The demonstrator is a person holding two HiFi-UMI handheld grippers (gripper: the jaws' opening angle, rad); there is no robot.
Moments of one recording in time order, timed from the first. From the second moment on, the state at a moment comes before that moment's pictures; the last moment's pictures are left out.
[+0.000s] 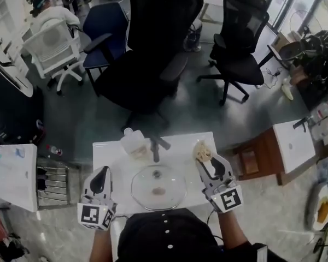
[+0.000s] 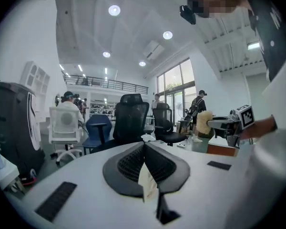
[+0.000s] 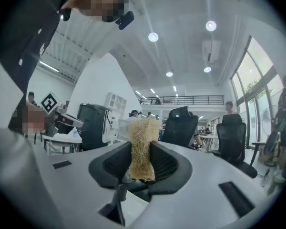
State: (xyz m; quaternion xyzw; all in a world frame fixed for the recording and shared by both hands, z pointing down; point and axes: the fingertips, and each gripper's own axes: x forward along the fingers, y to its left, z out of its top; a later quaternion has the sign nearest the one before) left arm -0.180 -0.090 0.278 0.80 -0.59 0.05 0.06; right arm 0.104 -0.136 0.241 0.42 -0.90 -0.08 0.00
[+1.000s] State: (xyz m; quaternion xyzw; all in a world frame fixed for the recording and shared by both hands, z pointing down) left arm -0.180 -0.080 0.269 0.78 -0.63 0.06 0.03; right arm 0.138 -0.139 0.240 0.48 -0.87 -0.08 -0.01
